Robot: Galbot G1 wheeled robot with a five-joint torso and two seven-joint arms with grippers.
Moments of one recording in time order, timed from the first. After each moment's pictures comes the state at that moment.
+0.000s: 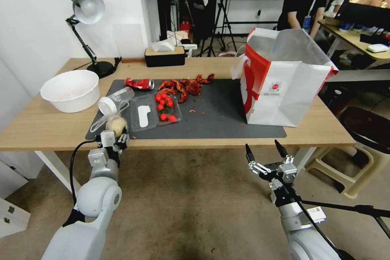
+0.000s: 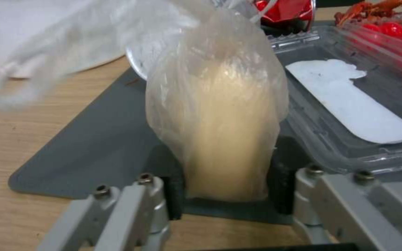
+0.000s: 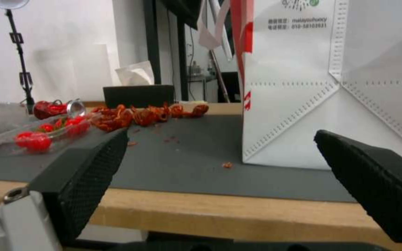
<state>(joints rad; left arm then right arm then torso) 1.30 -1.24 -0.48 -1.95 -0.40 0.32 -0.37 -1.62 1.15 0.41 1.99 0.32 0.39 0.05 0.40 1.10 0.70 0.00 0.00</state>
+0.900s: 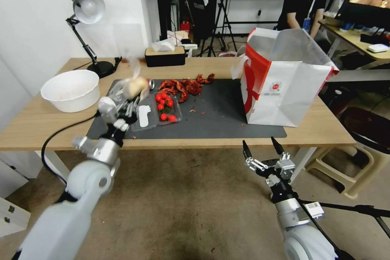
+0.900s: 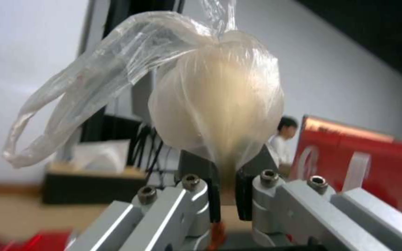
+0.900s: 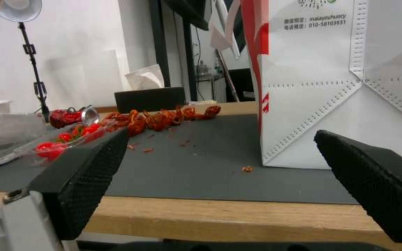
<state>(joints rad) 1.02 -1.02 -0.33 -1.89 -0.90 -0.13 0.13 -1.61 1.15 0.38 2.02 0.37 0.36 0.04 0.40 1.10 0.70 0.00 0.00</state>
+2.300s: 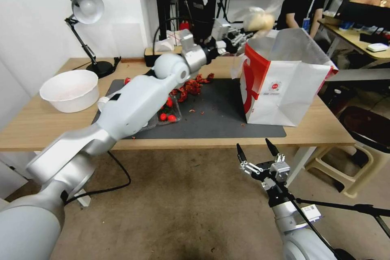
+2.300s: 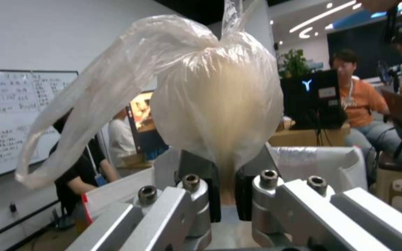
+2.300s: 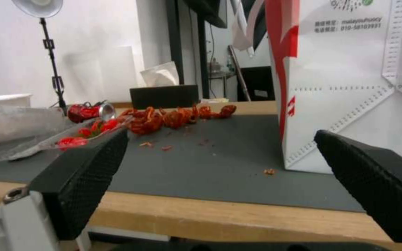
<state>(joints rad) -0.05 -1.33 0.44 -1.14 -0.94 -0.05 0.49 -1.61 1.14 0.36 2.05 0.34 0.33 0.04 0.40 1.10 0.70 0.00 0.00</state>
